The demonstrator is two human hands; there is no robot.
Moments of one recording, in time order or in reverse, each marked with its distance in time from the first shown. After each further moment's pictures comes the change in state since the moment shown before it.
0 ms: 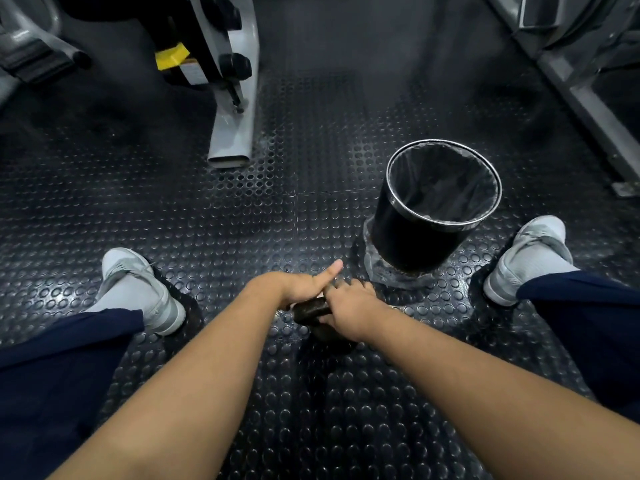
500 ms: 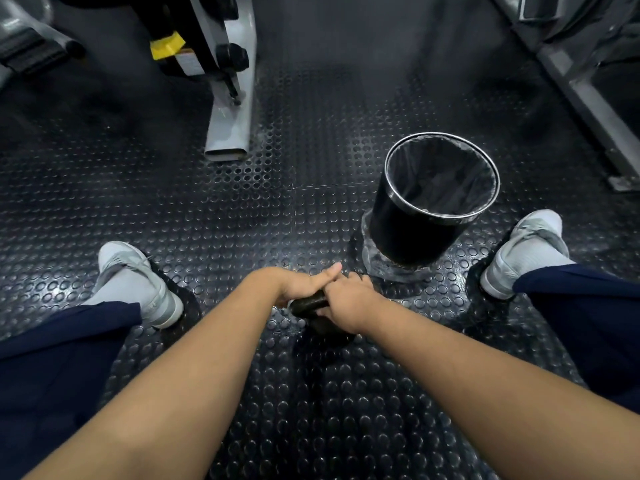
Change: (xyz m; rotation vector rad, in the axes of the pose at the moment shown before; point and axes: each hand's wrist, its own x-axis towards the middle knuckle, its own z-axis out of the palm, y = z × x) left_hand -0.005 -0.001 0.005 0.048 -0.109 -0.008; right_hand 0.000 -0.003 -0.002 0.007 -0.023 0.013
